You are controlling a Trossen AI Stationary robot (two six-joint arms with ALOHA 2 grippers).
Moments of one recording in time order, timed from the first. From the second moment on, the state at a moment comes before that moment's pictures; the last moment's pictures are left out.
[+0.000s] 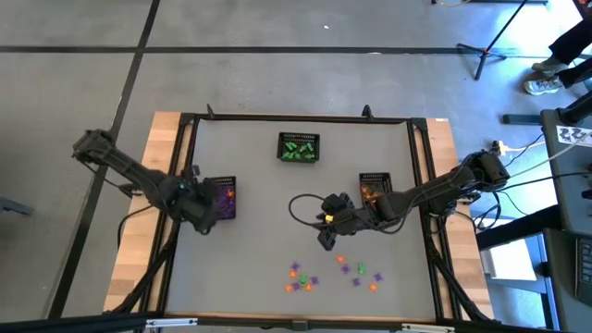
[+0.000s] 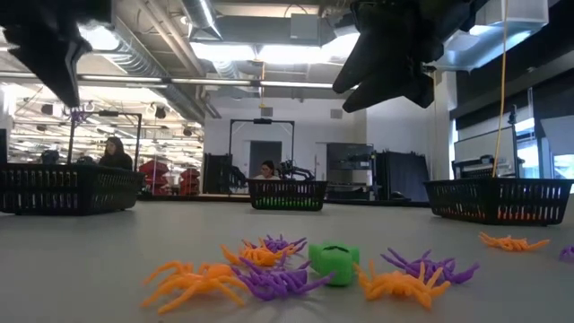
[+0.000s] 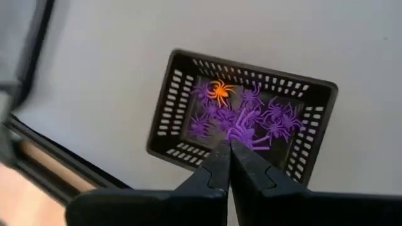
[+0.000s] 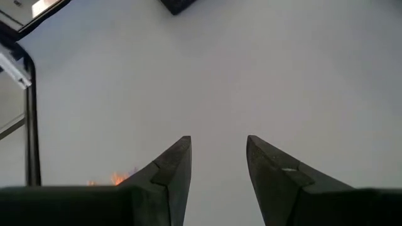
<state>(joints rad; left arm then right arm) -0.47 1.07 0.89 -1.33 -0.47 -0.83 0.34 1.56 1.01 -0.23 0.31 0.81</state>
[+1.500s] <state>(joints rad) 0.32 1.11 0.67 -0.89 0.10 -0.15 0.34 1.56 1.35 -0.63 0.30 0.62</state>
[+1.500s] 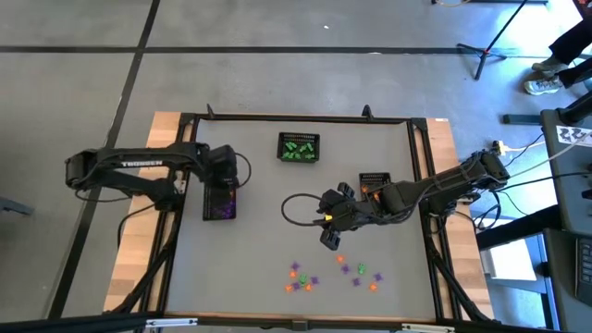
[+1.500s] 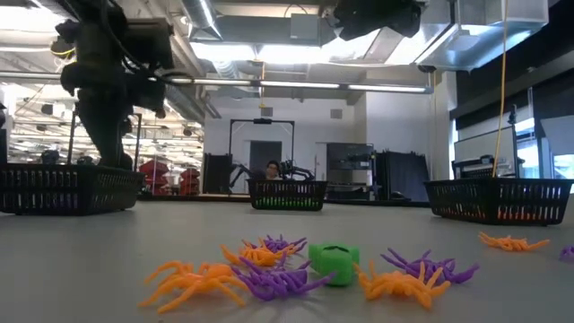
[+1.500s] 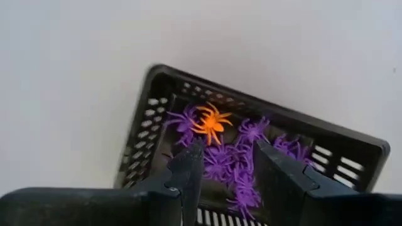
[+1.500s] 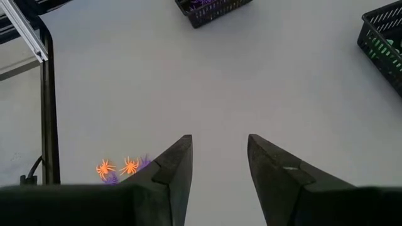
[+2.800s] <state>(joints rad) 0.25 1.38 0.70 -0.79 0.01 -0.21 0.34 1.56 1.35 -0.69 0.36 0.61</state>
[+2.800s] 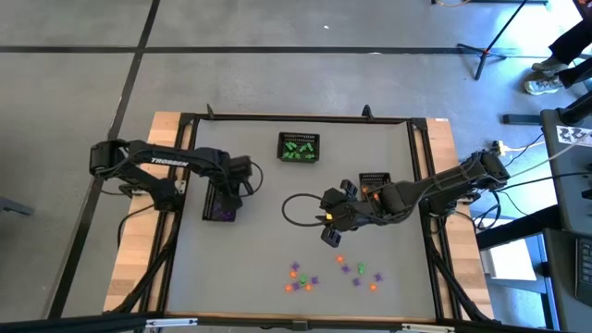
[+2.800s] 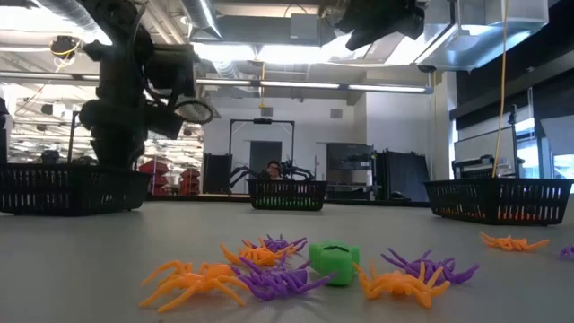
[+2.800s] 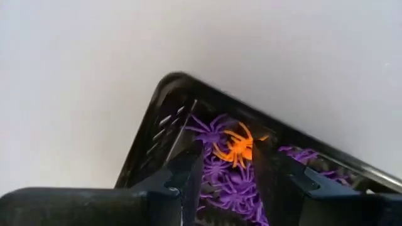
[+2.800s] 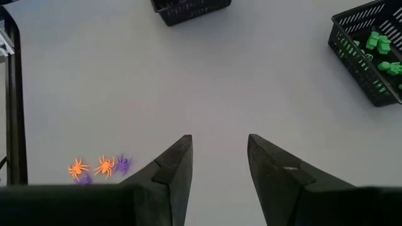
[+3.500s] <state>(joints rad) 0.13 1.39 0.74 -0.83 -0.04 -0.28 0.34 1.56 1.35 -0.69 0.38 0.60</state>
